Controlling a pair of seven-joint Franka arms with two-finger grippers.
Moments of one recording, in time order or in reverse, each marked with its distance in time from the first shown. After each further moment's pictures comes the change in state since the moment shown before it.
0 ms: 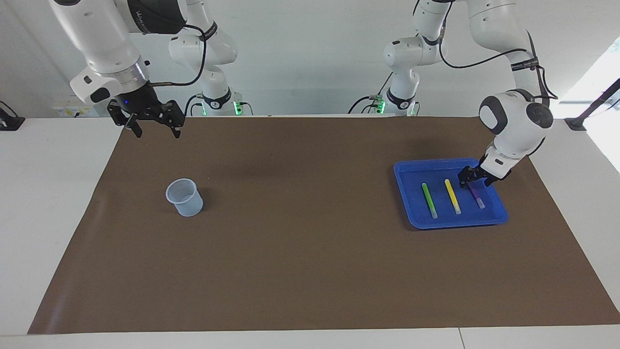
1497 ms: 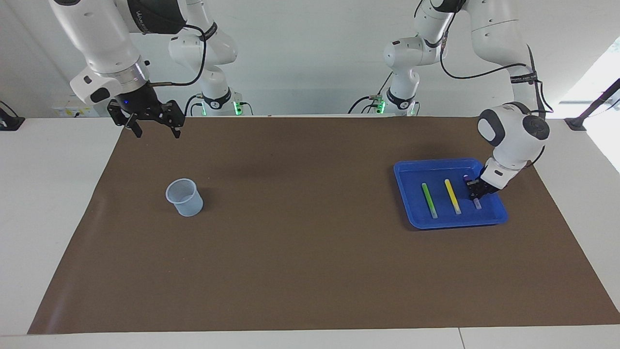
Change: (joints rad) left arm 0.006 0.083 0.001 0.027 0.000 0.095 0.007; right arm 0.000 0.000 0.000 0.000 0.000 0.000 0.000
